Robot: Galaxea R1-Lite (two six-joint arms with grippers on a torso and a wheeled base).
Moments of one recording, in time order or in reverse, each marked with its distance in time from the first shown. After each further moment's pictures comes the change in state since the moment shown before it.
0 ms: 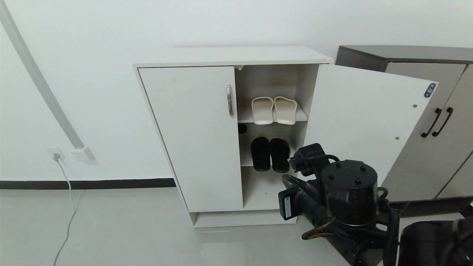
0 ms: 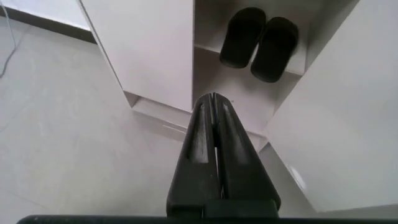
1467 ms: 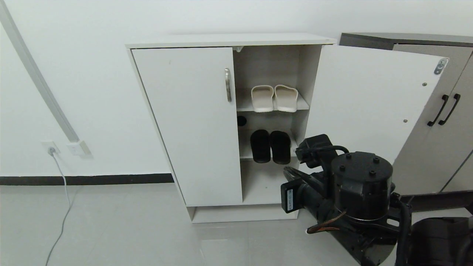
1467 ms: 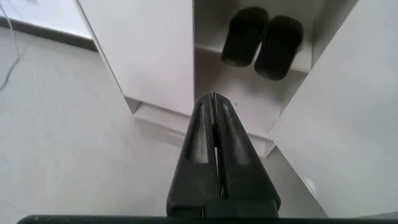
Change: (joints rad) left arm -0.001 0.000 0.000 0.000 -0.001 0.002; right arm 0.002 -0.036 -0.014 0.000 -0.007 0.001
